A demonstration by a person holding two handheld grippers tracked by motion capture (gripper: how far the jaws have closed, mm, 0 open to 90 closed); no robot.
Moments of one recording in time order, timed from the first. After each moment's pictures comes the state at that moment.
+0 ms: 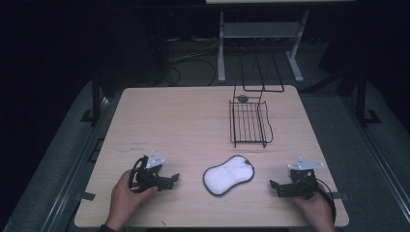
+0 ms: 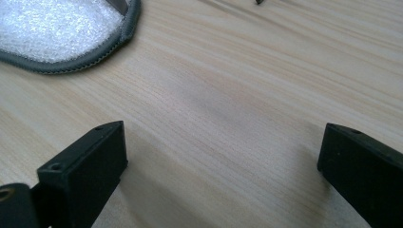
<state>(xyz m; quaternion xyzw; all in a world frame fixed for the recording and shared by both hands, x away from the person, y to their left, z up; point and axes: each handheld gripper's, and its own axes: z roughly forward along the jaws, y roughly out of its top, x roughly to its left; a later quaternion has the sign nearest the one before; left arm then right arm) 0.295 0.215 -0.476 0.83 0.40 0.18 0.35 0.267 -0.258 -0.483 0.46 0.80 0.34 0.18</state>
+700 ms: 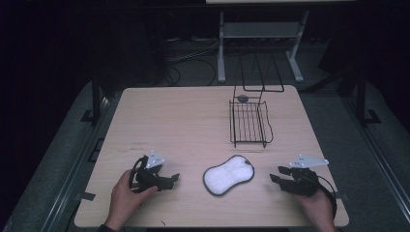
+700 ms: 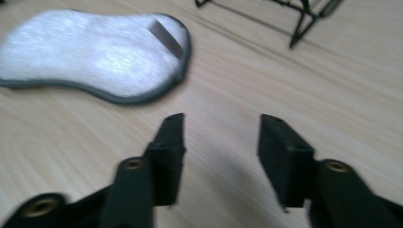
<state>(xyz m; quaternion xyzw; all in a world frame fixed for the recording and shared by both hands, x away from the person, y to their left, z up) 0.295 0.215 -0.476 0.83 0.40 0.18 0.35 0.262 -0.252 -0.456 0.43 0.81 0.38 0.15</state>
